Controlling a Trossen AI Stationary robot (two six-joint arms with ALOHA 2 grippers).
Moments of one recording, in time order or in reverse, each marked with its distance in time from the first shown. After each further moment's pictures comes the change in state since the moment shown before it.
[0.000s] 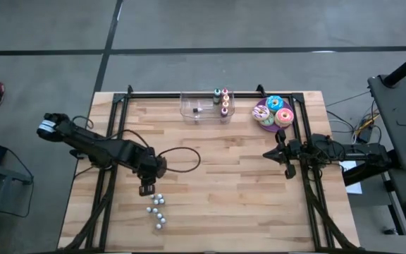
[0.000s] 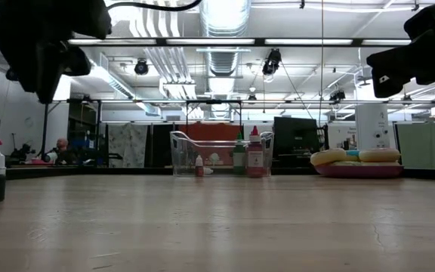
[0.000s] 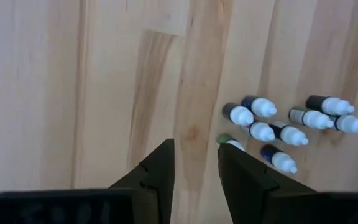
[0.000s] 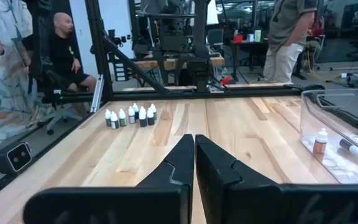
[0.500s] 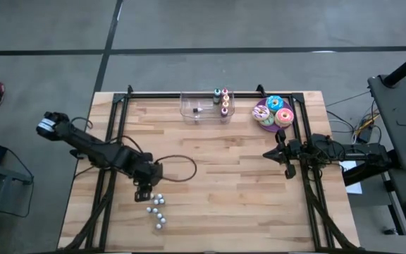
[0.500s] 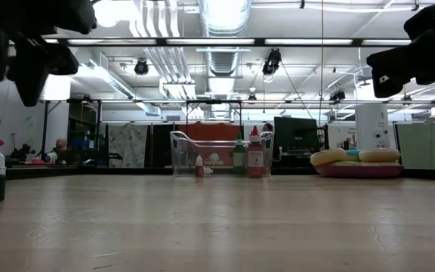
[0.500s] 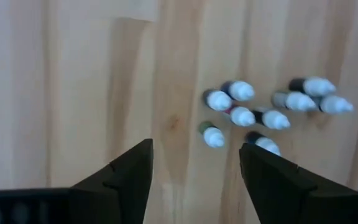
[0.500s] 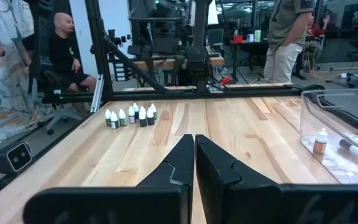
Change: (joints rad) left arm -0.102 -0.022 -0.034 0.033 0.008 -0.045; right arm 0.000 0.000 0.000 0.000 0.000 0.000
